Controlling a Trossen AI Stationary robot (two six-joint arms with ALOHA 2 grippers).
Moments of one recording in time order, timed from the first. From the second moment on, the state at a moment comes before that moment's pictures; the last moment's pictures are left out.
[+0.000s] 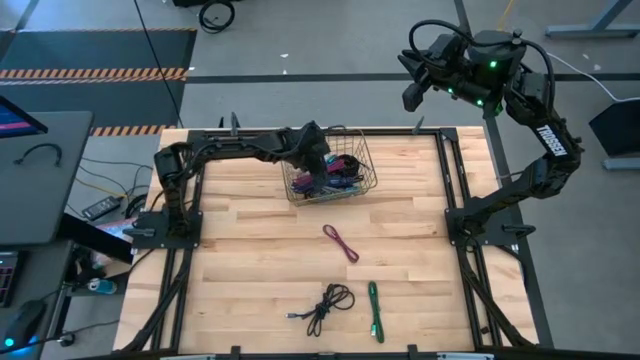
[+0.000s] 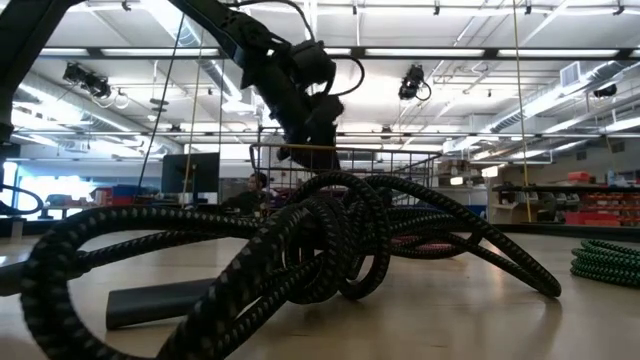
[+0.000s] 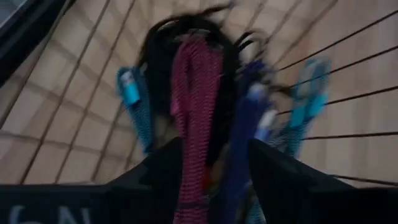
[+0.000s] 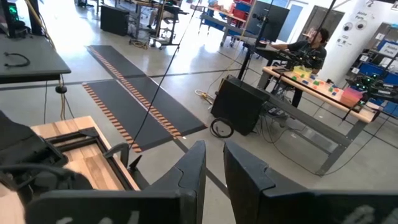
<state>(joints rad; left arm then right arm) 0.40 1.90 1.40 -0.40 0.09 -0.12 -0.38 1.36 2.08 -0.88 0.40 -0.18</state>
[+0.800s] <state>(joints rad) 0.28 1.55 1.73 -0.58 0.90 -0.15 -0.37 1.36 2.08 -1.12 0.25 -0.01</state>
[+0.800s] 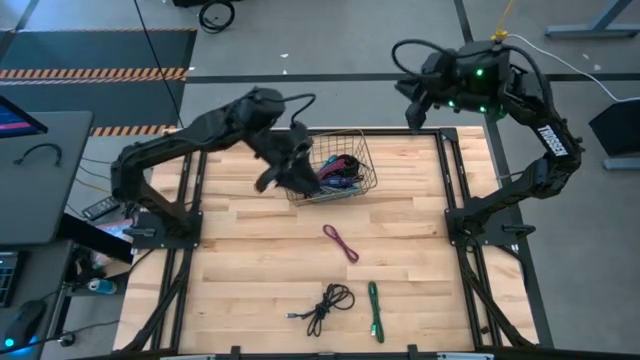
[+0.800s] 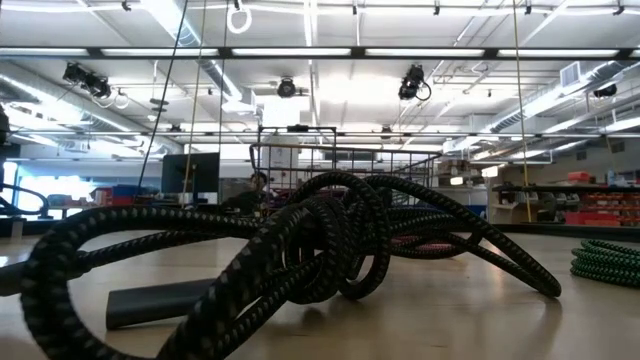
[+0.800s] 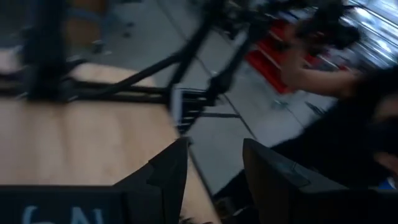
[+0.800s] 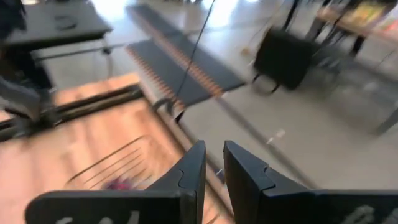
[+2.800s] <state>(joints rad) 0.23 1.47 1.75 -0.92 0.67 0.13 0.57 1.80 1.10 -0.50 -0.25 1.73</state>
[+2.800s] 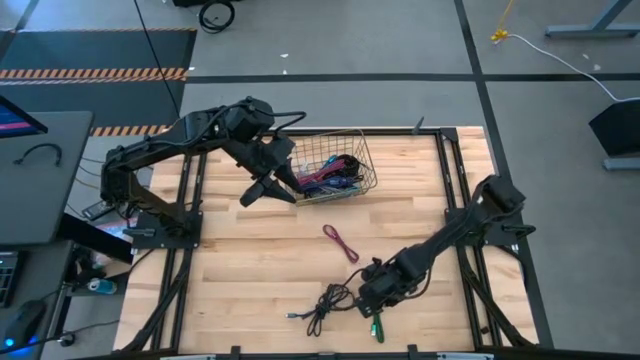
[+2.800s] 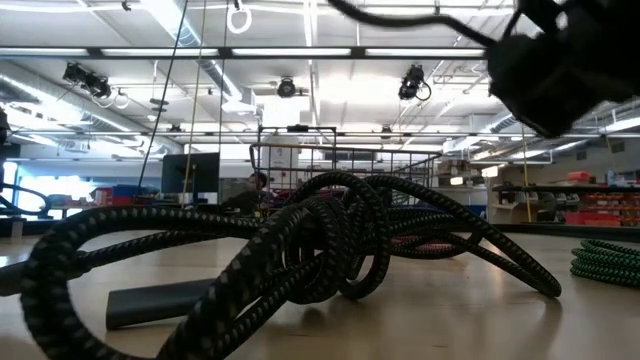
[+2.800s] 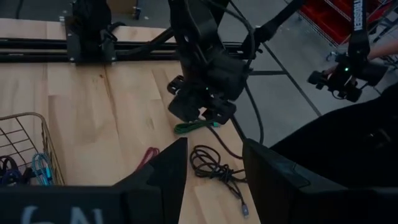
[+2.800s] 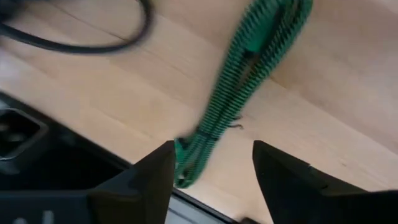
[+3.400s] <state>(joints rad) 0.23 1.47 1.75 -0.94 0.67 0.13 0.58 1.90 1.10 -0.44 -0.24 1.77</state>
